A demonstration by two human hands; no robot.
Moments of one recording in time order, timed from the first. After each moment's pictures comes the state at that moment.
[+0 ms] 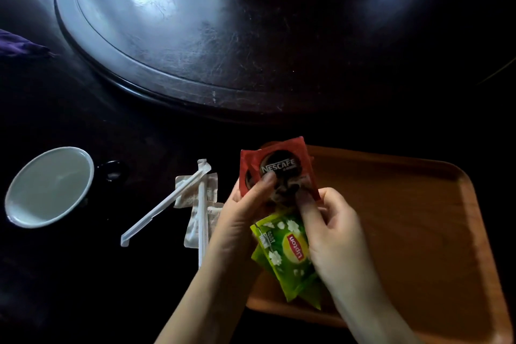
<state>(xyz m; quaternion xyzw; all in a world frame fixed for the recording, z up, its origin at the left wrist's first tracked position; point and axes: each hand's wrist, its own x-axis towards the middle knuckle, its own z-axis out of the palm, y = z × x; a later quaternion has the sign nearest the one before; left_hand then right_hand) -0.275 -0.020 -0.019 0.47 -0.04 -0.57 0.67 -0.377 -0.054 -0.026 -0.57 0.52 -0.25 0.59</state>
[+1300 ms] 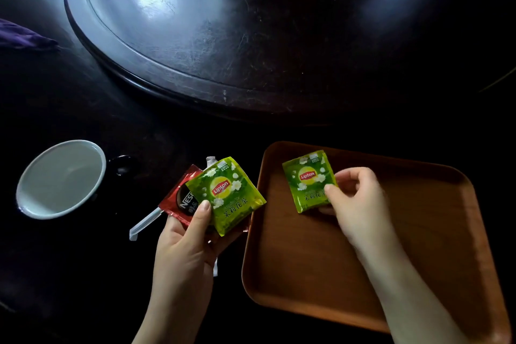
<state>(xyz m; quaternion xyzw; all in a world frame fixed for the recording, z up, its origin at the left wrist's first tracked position) -0.245 0.039 -0.022 0.59 0.01 -0.39 0.70 -0.378 -0.096 -0.038 -0.56 0.63 -0.24 0.47</state>
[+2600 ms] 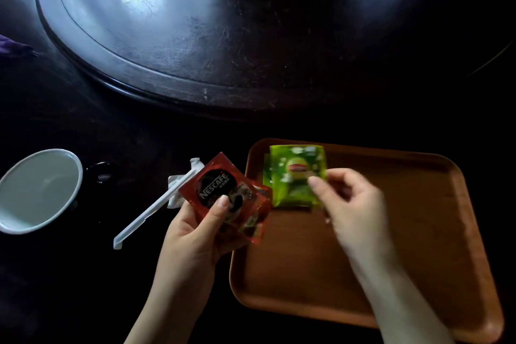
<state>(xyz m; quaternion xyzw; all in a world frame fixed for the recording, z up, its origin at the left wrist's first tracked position) -0.251 0.021 -0.027 0.57 -0.09 -0.47 0.66 -0.390 -0.087 -0.041 -0.58 0.55 -0.32 0.51</state>
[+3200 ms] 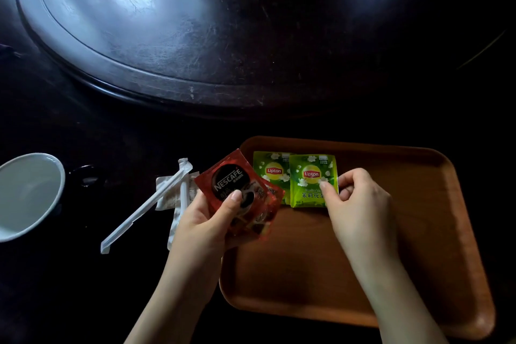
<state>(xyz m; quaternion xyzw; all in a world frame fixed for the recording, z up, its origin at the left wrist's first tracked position) -0.264 -0.001 -0.028 0.61 -0.12 -0.49 0.61 -0.409 -0.098 -0.056 -0.69 0.64 -0.22 0.26</state>
